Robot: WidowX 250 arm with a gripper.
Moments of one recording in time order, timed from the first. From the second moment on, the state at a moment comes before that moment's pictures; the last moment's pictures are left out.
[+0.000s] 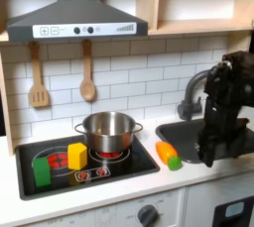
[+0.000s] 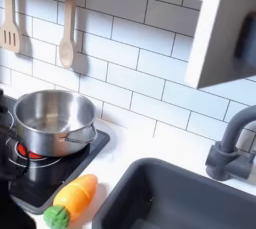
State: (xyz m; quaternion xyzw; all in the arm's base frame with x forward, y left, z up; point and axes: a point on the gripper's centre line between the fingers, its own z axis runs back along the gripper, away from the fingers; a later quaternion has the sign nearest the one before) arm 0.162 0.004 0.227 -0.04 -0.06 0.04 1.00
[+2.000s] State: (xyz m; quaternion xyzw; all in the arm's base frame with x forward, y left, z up) arm 0.259 0.025 0.195 -0.10 -0.09 -0.06 0.99
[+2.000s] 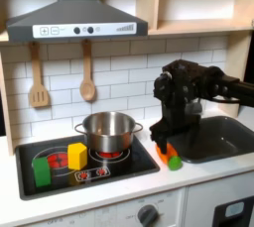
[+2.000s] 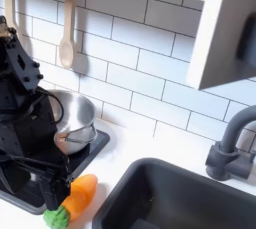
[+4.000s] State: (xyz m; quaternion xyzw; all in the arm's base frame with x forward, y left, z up) arm 0.285 0.011 0.154 -0.08 -0.09 -0.06 0.99
